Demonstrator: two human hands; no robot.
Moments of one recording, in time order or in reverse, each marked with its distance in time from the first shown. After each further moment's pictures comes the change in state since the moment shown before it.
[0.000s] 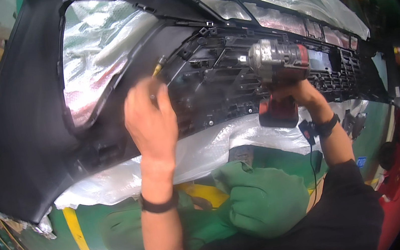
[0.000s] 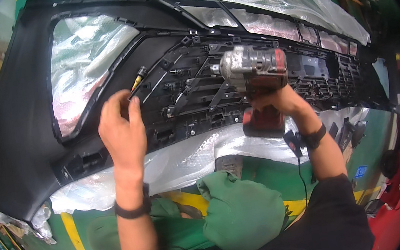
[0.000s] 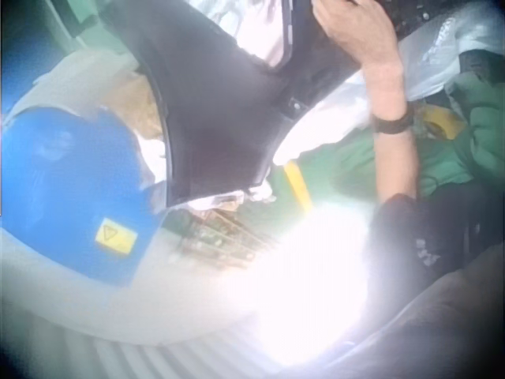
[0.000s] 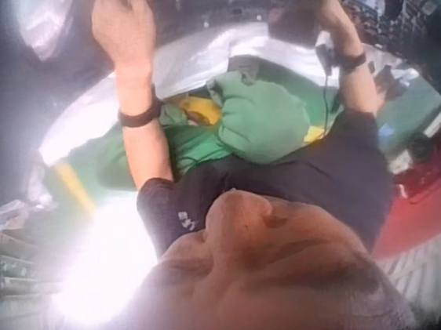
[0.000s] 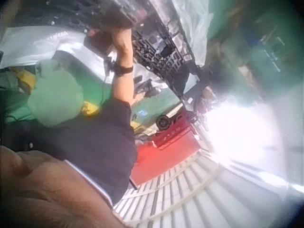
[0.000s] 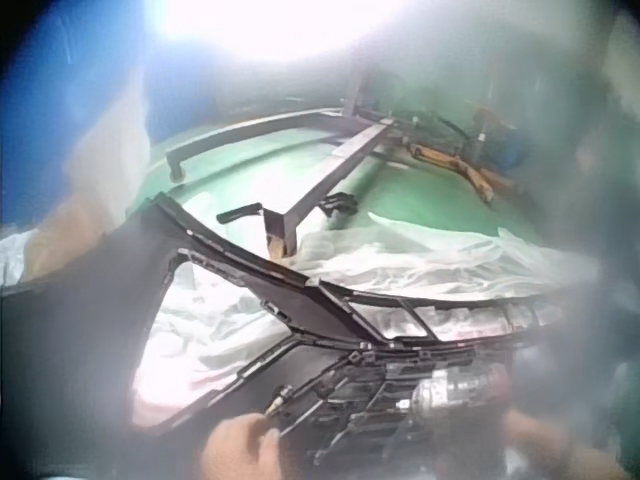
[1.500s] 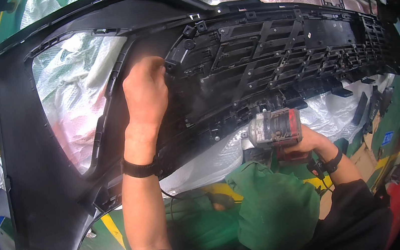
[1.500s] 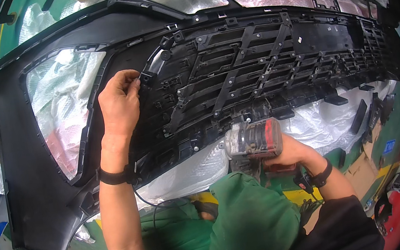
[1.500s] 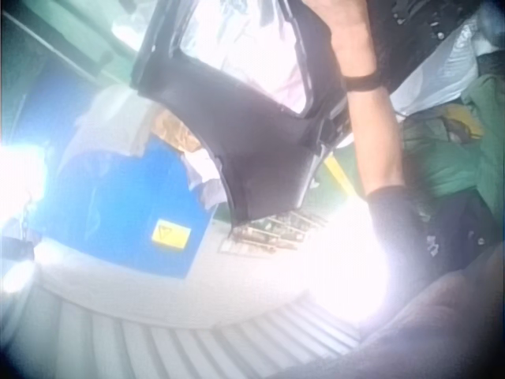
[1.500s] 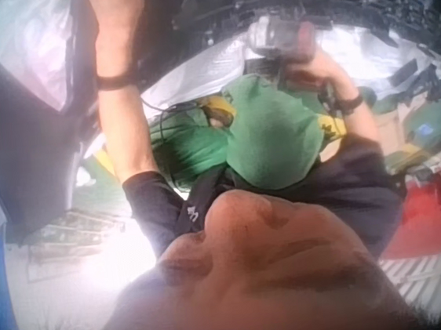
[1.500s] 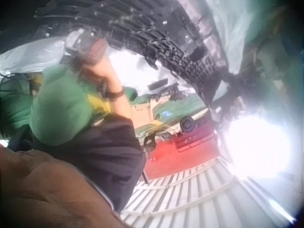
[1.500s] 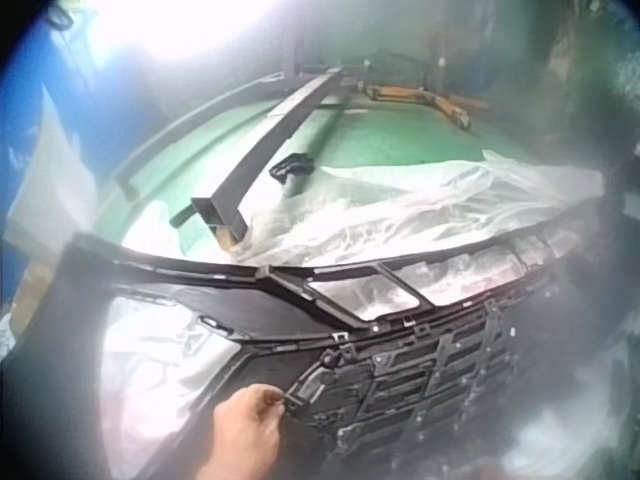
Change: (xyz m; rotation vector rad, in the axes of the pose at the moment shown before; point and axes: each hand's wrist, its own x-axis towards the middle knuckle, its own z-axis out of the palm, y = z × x) left_hand 0.082 -0.039 0.101 0.007 -0.368 0.177; right_hand -0.045 0.126 0.039 -0.022 -0.296 0.089
